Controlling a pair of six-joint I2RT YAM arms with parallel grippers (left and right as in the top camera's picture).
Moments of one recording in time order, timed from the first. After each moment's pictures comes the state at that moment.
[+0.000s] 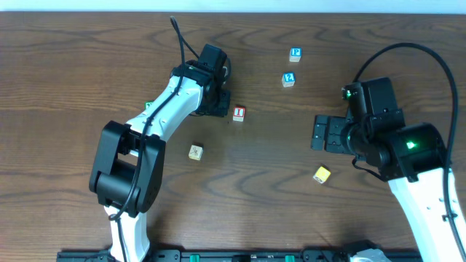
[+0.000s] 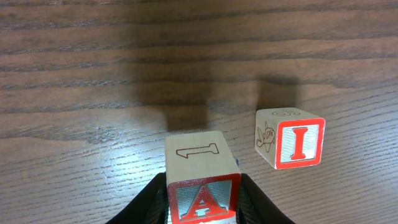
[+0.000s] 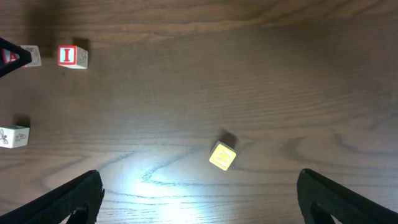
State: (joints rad) left arm -0.41 2.03 1.51 -0.78 0.12 -0.25; right arm 0.27 1.22 1.33 -1.24 0.11 0.38
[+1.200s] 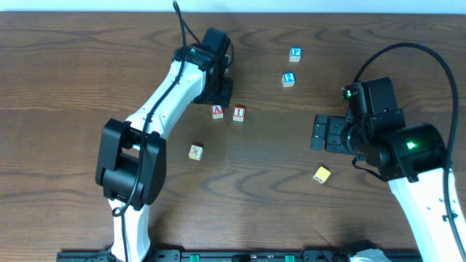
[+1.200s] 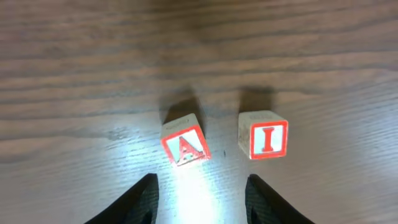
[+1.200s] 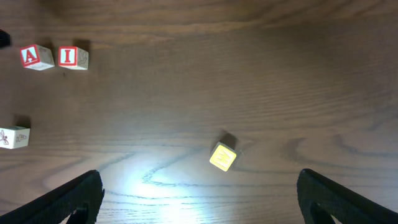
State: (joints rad) left arm -0.41 2.09 1.77 -1.02 0.11 -0.22; right arm 0.27 1.22 1.33 -1.24 0.11 0.38
